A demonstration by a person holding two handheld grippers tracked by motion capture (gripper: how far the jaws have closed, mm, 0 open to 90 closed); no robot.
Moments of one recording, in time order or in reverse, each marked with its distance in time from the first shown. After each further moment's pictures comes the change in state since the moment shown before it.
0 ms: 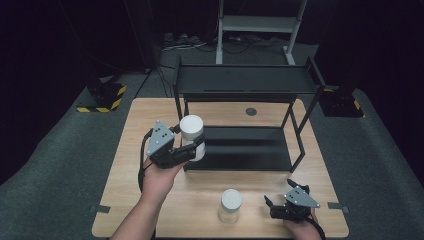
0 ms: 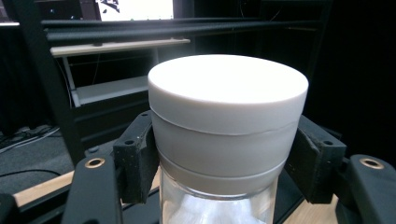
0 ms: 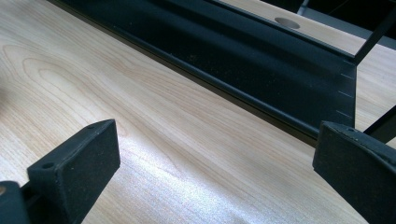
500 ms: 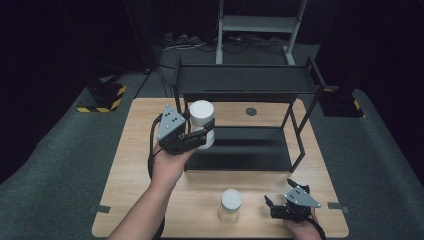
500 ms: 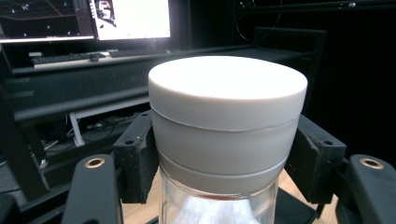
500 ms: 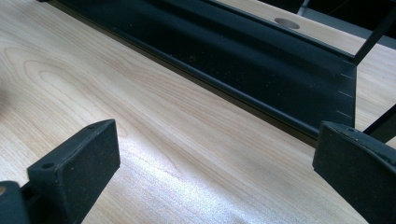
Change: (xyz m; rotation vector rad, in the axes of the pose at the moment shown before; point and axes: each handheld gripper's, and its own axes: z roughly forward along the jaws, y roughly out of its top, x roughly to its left) left arm -0.005 0.029 0.024 -0.043 -0.013 0.007; right arm -0.001 -0.001 0.000 -0.004 0.002 0.004
